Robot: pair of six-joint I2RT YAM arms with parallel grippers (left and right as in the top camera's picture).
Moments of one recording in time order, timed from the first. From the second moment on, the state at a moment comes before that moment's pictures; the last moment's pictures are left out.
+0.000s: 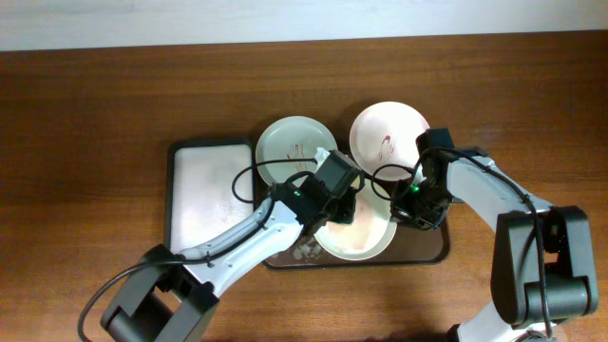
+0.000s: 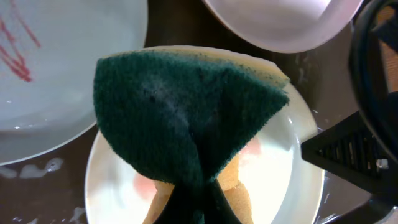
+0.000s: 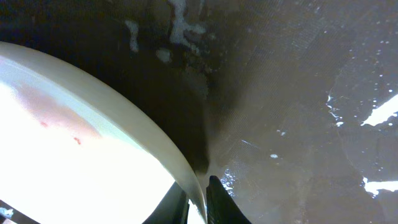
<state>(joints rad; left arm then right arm) -0.79 1.75 1.14 -0.40 -0.02 -0.58 0.07 1.78 1.02 -0.85 -0.34 0.47</state>
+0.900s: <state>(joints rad) -0.77 1.82 1.15 -0.58 0.00 -0.59 0.07 1.78 1.02 -0.86 -0.34 0.45</state>
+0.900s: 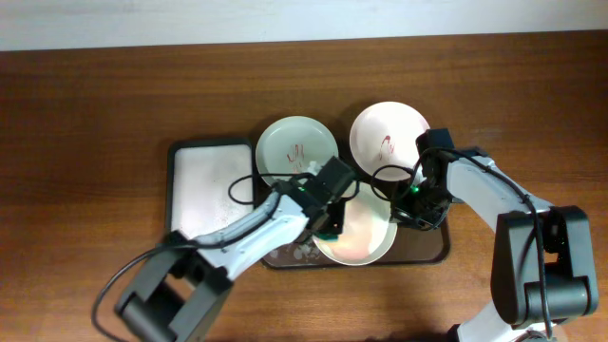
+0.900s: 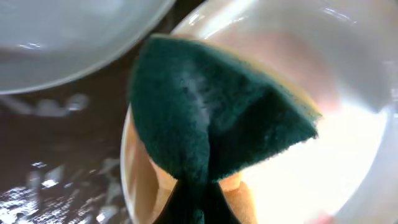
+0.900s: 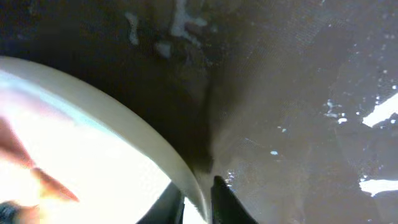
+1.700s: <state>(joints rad) -0.17 1.56 1.03 -0.79 0.03 -0.24 0.13 1.47 1.06 -0.90 -0.05 0.28</state>
